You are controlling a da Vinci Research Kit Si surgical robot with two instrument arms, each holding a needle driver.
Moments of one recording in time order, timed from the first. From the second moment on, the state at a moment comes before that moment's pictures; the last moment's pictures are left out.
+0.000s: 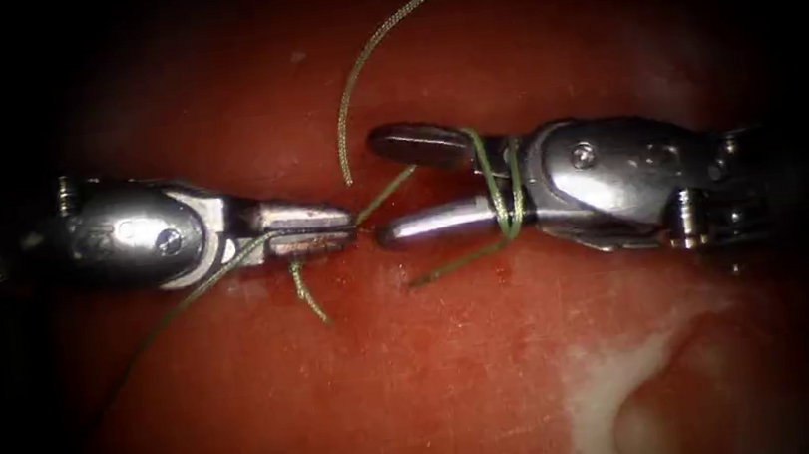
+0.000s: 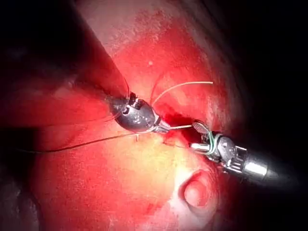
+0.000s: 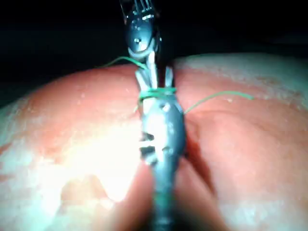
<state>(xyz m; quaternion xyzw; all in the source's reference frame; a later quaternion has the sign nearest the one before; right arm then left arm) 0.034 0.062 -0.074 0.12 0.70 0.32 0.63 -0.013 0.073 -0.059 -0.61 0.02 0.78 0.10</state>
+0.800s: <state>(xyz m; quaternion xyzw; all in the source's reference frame) 0.033 0.061 -0.069 0.09 0.58 0.60 0.55 -0.016 0.076 -0.062 -0.61 0.01 0.78 0.13</state>
